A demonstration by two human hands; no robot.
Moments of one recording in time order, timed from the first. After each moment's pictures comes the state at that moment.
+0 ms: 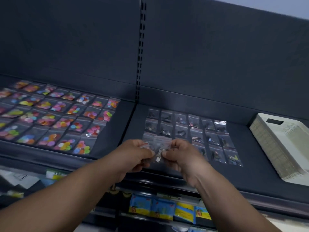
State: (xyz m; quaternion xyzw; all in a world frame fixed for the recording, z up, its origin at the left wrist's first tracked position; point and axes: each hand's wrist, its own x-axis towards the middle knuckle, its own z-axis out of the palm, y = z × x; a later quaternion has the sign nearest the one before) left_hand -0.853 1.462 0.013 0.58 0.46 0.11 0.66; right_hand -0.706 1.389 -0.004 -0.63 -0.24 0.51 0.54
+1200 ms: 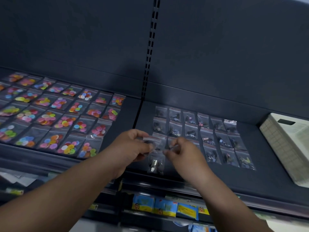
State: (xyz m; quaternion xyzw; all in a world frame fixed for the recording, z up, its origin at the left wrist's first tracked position) left_hand -0.872 1.508 0.006 0.53 0.43 0.18 0.71; right_hand -0.723 1.417 -0.011 -0.82 -0.44 0.22 0.29
